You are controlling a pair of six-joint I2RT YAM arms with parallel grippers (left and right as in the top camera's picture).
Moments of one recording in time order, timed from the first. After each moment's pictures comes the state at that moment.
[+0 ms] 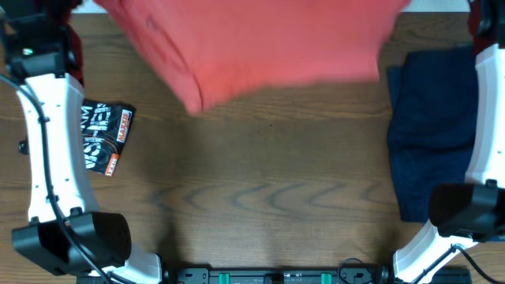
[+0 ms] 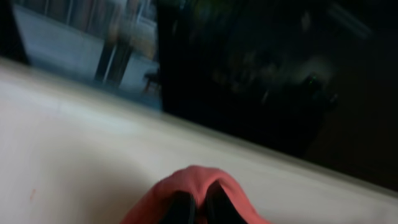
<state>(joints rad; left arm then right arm) 0.21 1.72 1.89 -0.06 0.38 -0.51 -0.15 1.91 2.19 -0.42 -0.29 0.51</state>
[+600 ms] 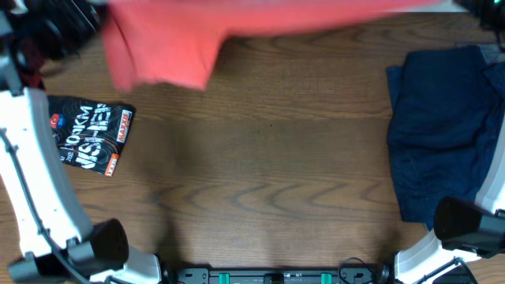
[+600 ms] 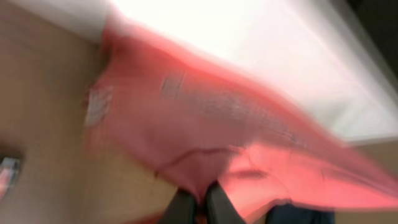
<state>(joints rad) 0.29 1.71 2.13 -1.22 0.59 -0.37 -0.20 1.83 2.25 -1.06 -0.15 0.35</state>
